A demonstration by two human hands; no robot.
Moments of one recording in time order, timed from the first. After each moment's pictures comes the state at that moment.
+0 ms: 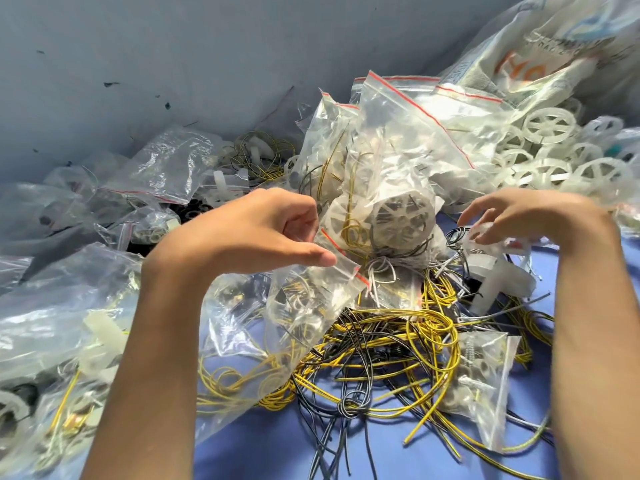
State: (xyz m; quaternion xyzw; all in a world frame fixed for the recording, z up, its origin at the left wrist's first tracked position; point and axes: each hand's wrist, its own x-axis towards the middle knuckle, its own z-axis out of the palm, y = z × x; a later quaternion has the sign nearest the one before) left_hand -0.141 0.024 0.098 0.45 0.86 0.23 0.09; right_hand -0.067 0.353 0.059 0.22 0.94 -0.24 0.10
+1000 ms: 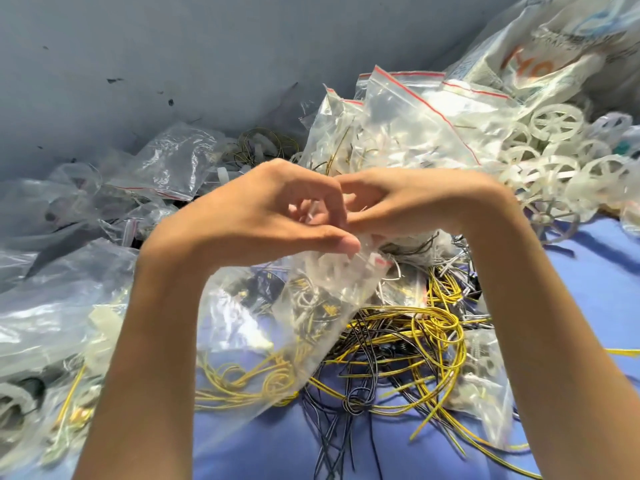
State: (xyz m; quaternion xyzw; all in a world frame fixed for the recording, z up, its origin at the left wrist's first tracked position) left_hand -0.116 0.025 0.120 0.51 0.80 0.32 0.07; right_hand -0.081 0.204 0.110 -0.12 0.92 -0.35 0.11
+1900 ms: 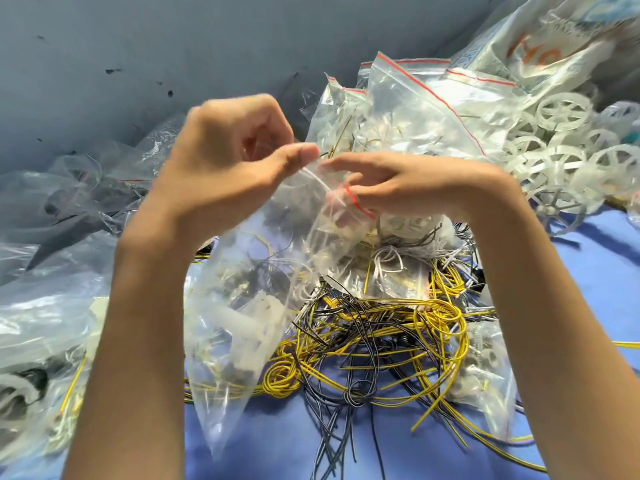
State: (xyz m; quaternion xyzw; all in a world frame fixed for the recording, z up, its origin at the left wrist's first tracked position) left_hand -0.130 0.019 0.117 0.42 0.79 0.42 -0.17; right_hand -0.091 0.213 0.100 -0.11 0.91 -0.39 0.06
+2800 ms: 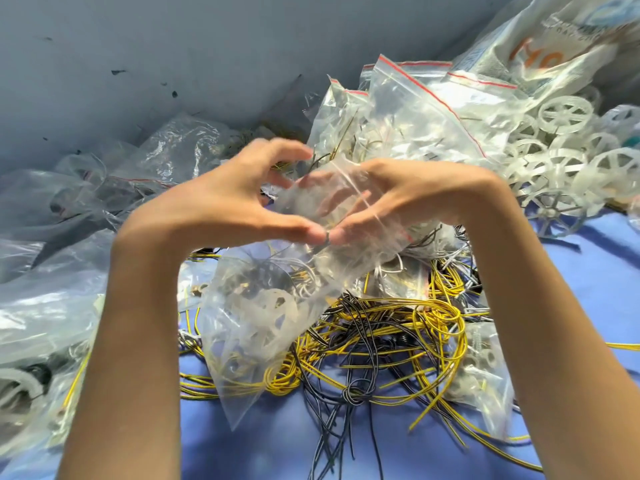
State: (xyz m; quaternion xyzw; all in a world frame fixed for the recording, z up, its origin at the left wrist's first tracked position) left_hand -0.145 0.007 0.107 0.40 0.86 0.31 0.06; right_hand -0.088 0.213 0.103 -0.19 0.90 -0.37 0.11
